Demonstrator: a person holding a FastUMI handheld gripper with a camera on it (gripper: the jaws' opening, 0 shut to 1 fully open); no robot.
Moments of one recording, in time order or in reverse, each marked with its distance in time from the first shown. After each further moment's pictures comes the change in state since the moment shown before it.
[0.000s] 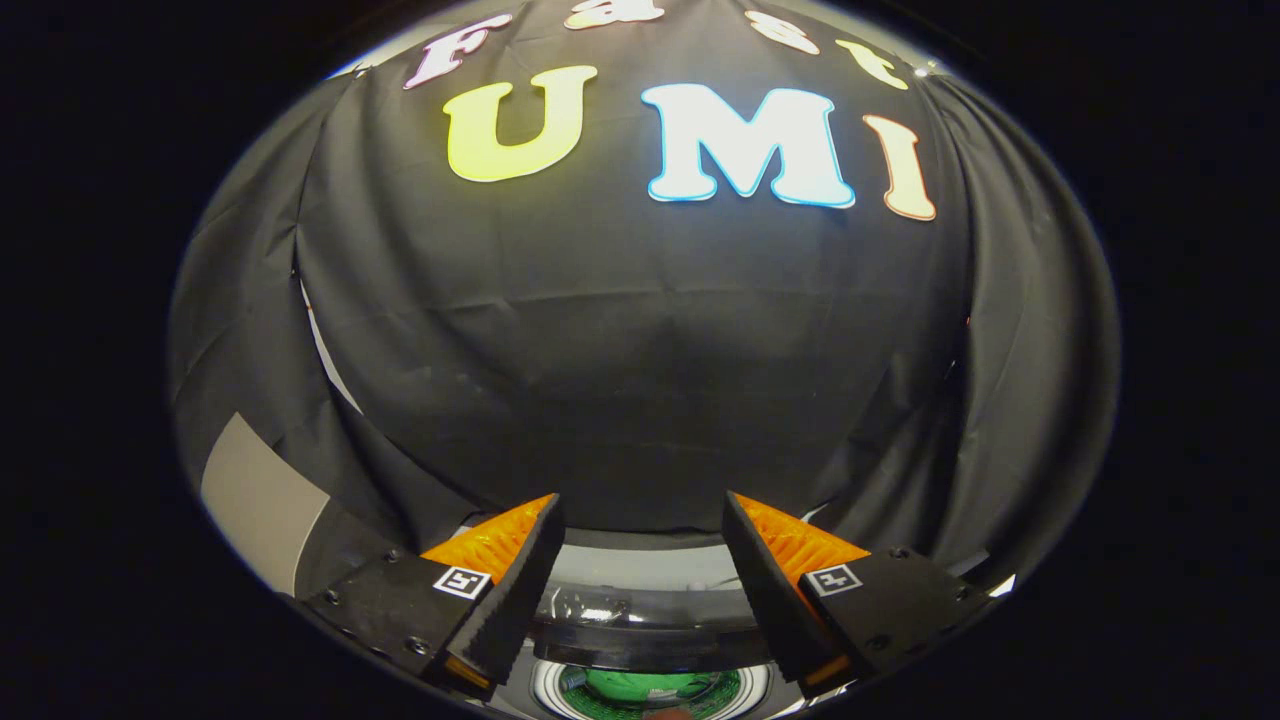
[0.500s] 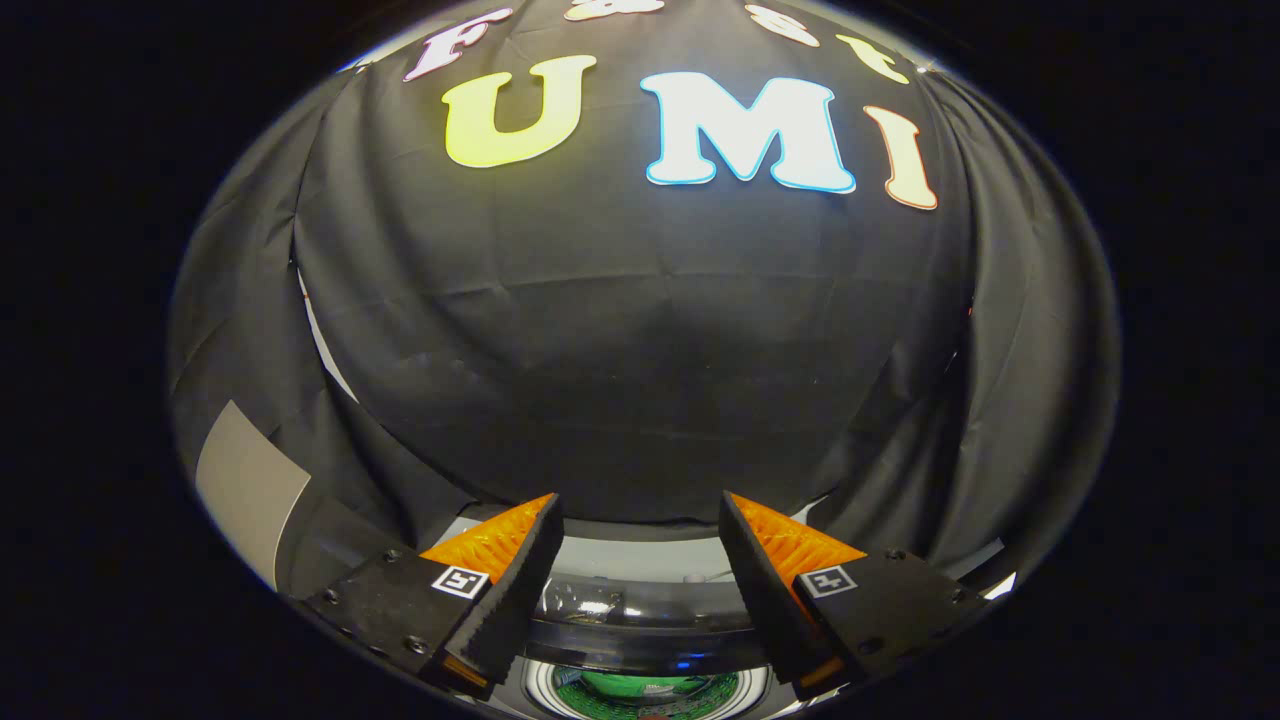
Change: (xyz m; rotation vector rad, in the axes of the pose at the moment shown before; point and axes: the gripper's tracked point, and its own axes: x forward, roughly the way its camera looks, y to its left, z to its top) arm 0.005 -0.003 -0.012 -0.006 0.029 0.008
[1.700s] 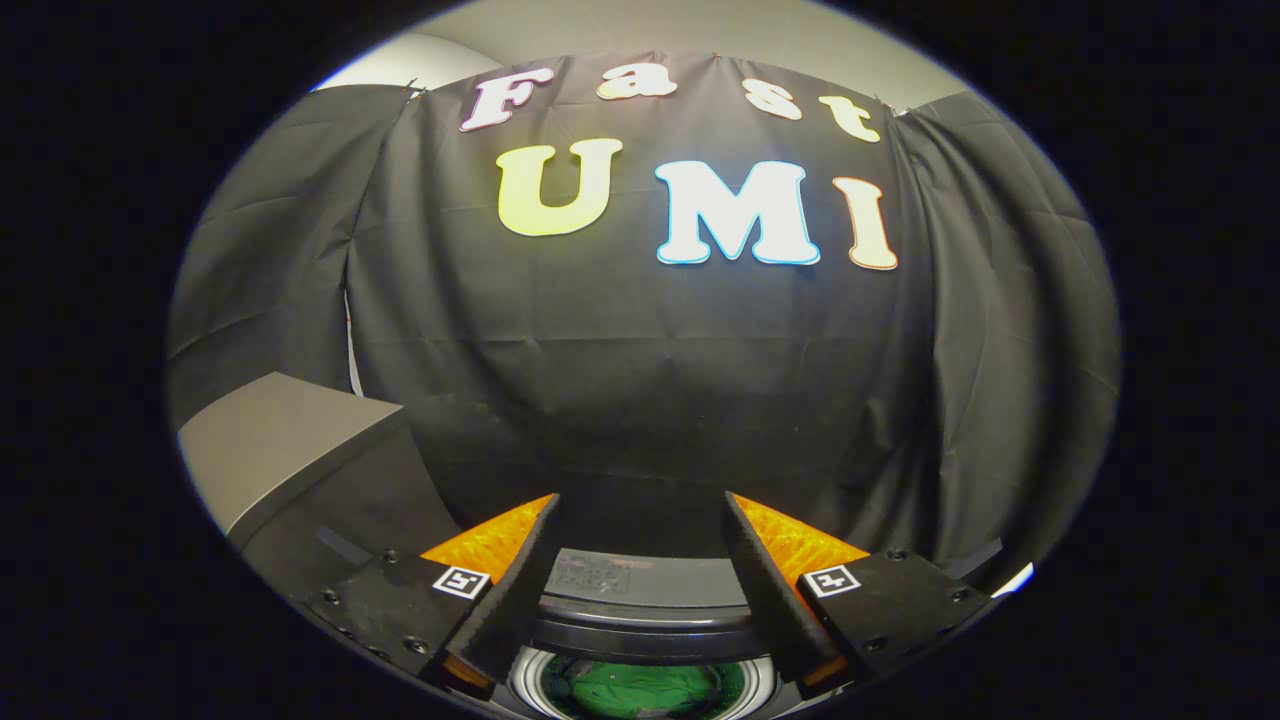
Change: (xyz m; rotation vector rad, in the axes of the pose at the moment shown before) arm -0.091 0.012 -0.065 -0.036 -0.326 -0.012
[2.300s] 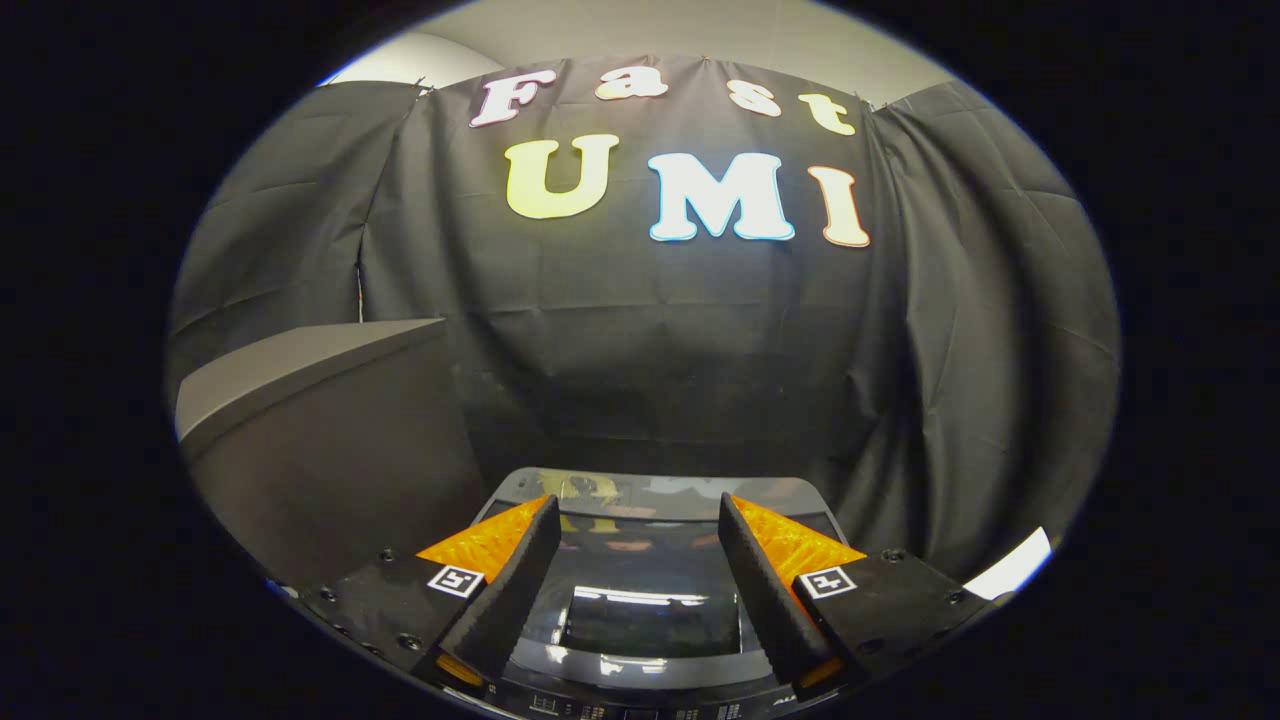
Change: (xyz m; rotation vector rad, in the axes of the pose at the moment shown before) arm -0.071 0.006 -0.092 0.004 0.008 -0.030
